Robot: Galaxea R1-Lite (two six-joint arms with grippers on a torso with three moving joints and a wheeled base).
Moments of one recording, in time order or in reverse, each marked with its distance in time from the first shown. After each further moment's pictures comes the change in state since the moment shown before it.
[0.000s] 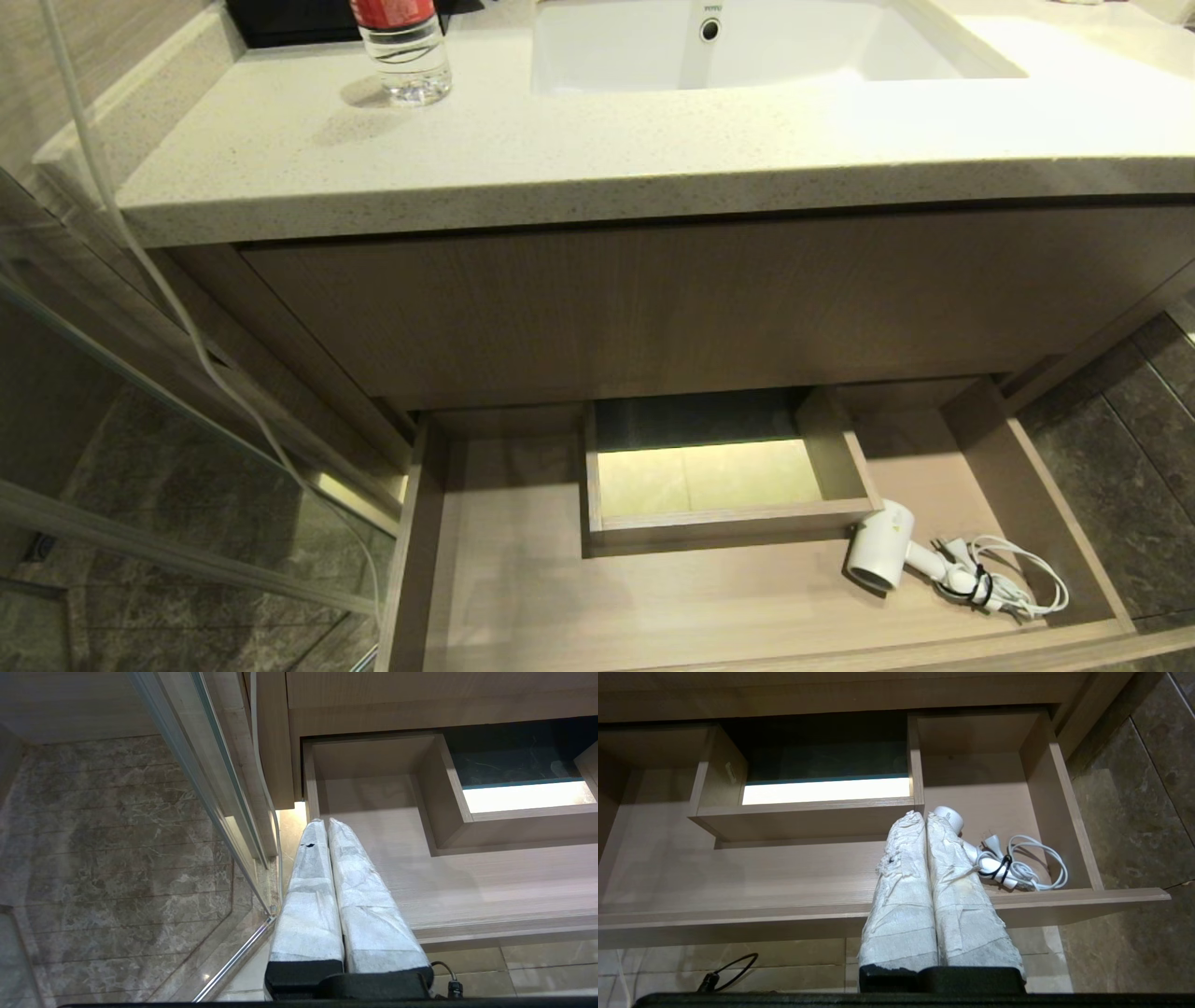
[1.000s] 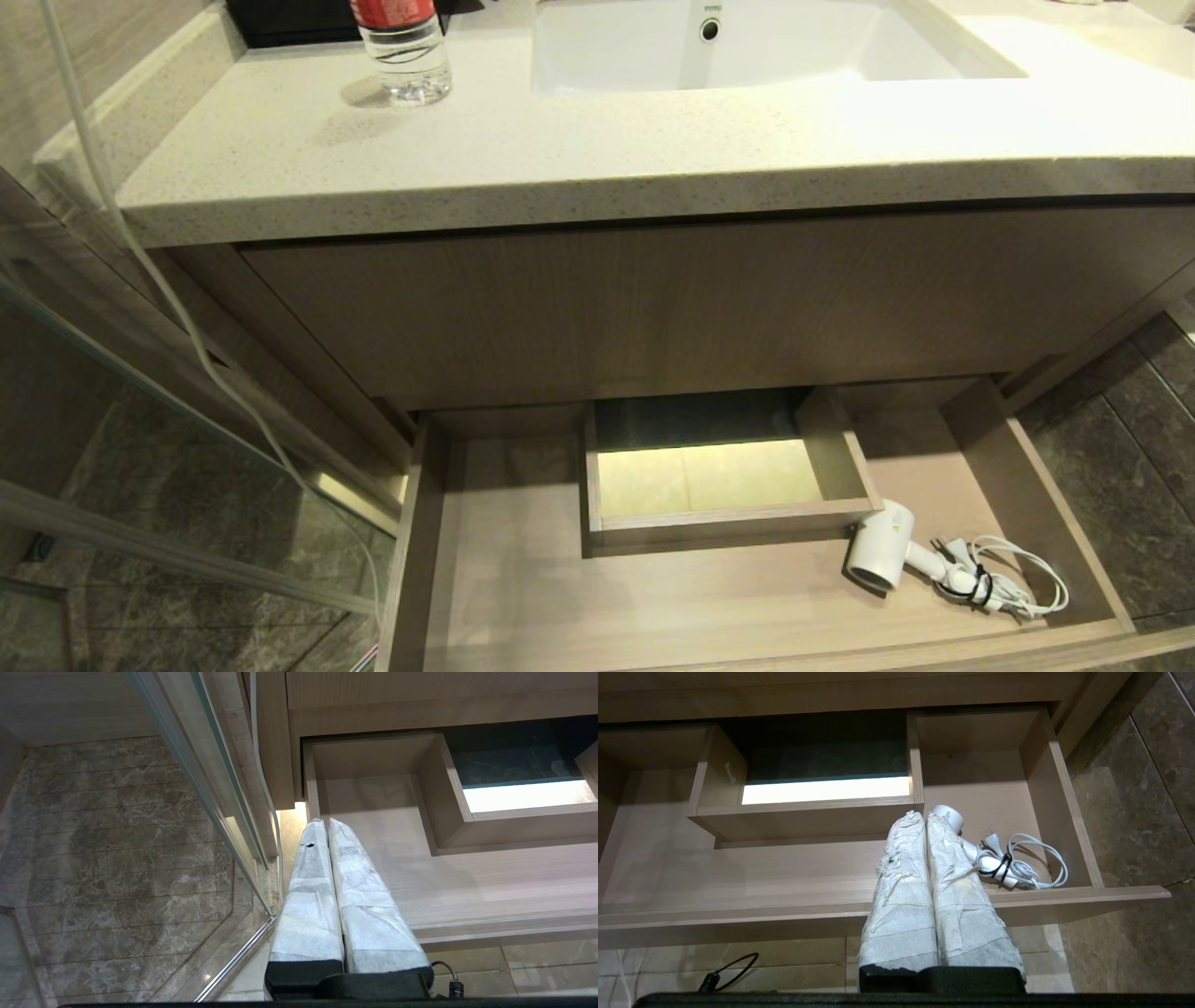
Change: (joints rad) left arm 0.000 0.000 0.000 0.001 -0.001 0.002; right arm 0.000 0.000 0.000 0.003 -0.002 0.006
